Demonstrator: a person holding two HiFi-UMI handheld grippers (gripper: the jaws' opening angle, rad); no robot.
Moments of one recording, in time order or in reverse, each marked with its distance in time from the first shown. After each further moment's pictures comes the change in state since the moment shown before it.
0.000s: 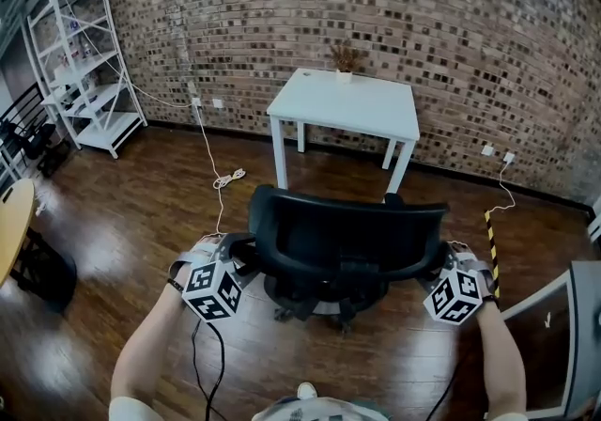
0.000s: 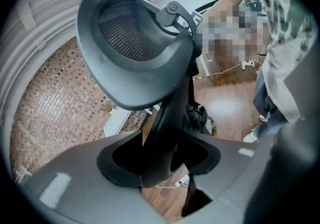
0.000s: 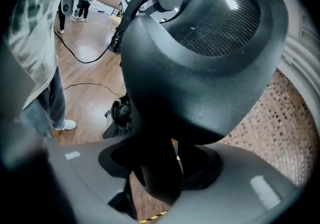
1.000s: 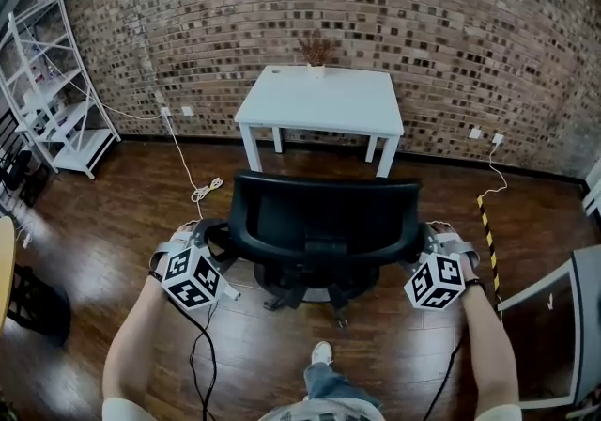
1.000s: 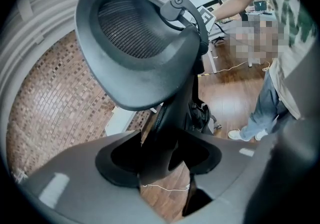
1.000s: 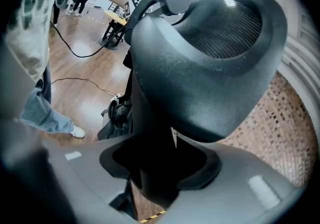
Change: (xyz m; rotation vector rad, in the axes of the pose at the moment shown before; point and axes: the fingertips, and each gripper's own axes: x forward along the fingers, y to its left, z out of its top) left arm 0.096 0.113 -0.017 -0.004 0.018 -0.004; right arm 0.088 -0.089 0.000 -0.008 0.009 -0.070
